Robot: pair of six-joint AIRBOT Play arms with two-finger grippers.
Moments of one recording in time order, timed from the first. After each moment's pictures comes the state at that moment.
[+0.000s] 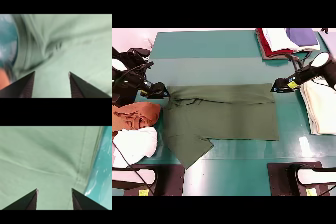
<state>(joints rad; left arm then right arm) 0.22 -1.48 1.35 1.14 -1.39 -1.31 -0.06 -1.45 1.37 -1.16 1.33 1.37</state>
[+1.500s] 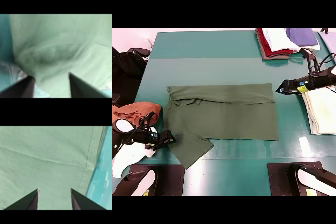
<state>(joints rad) 0.22 -0.81 0.39 1.13 -1.23 -1.54 -0.06 -1.14 1.17 -1.14 1.25 1.37</state>
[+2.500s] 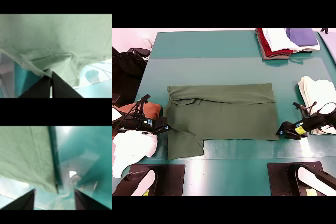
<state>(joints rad) 0.22 -0.80 0.60 1.02 -1.29 -1.42 -0.27 -1.08 0.57 -1.13 1.35 1.36</state>
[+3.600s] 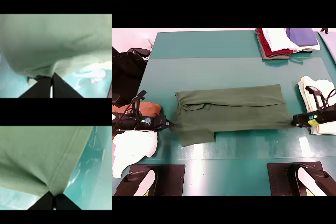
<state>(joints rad) 0.22 -0.75 0.62 0.91 -1.26 -1.39 -0.23 -0.87 0.79 -1.30 1.37 1.32</state>
